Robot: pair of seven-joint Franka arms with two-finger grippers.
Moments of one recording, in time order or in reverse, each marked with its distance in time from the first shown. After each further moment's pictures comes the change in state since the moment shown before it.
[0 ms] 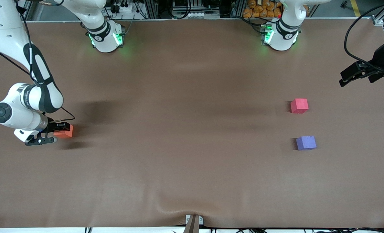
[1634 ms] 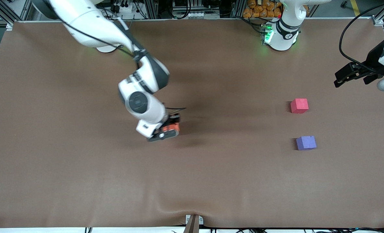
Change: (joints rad) left arm -0.009 0.006 -0.019 -0.003 0.000 0.011 0.000; right arm 0.601 0.177 0.321 0.478 0.089 -0.222 0.779
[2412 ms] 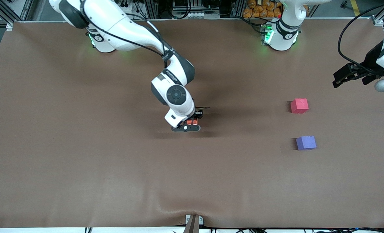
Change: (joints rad) left arm -0.003 0.010 -0.002 -0.002 0.000 0.001 0.000; right arm 0.228 0.146 -0.128 0.113 -0.004 0.030 0.274
